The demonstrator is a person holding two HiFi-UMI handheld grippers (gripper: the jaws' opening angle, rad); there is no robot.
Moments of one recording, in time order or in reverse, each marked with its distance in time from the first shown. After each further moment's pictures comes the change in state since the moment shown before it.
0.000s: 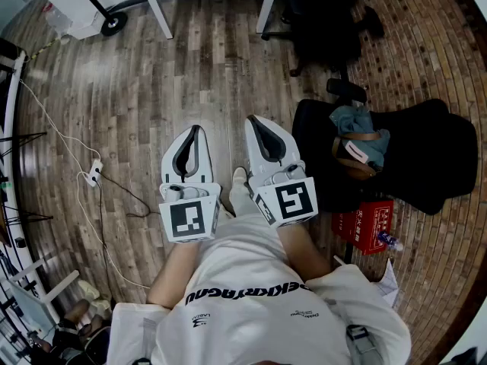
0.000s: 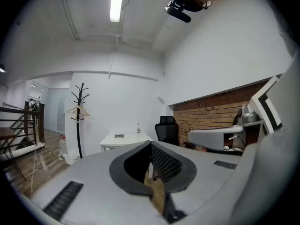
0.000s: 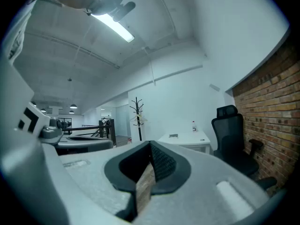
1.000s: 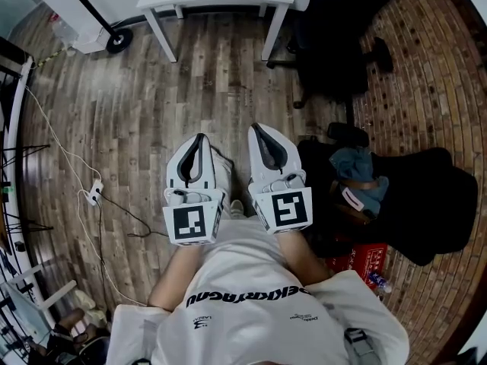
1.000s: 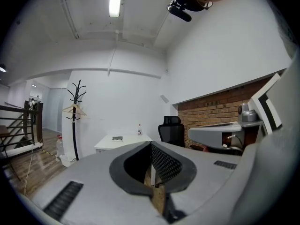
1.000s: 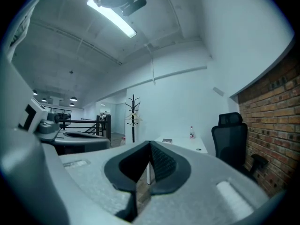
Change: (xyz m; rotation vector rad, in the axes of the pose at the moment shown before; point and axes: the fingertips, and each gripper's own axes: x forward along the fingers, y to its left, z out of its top) left arm 0.167 -0.006 0.007 -0.010 -0.022 0.005; right arm 0.118 -0.122 0.008 -0.093 0.015 -0.009
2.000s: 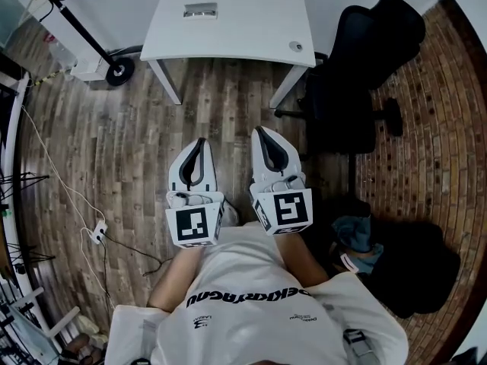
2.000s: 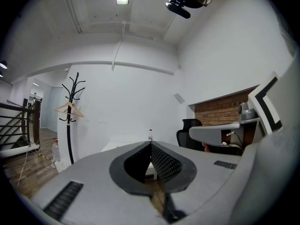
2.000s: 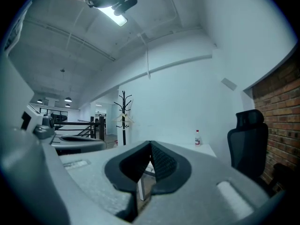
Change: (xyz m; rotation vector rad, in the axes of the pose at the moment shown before) left arm 0.300 0.175 0.061 -0.015 -0.035 0.027; right arm 0.344 -0.093 0.048 0.018 0.001 -0.011
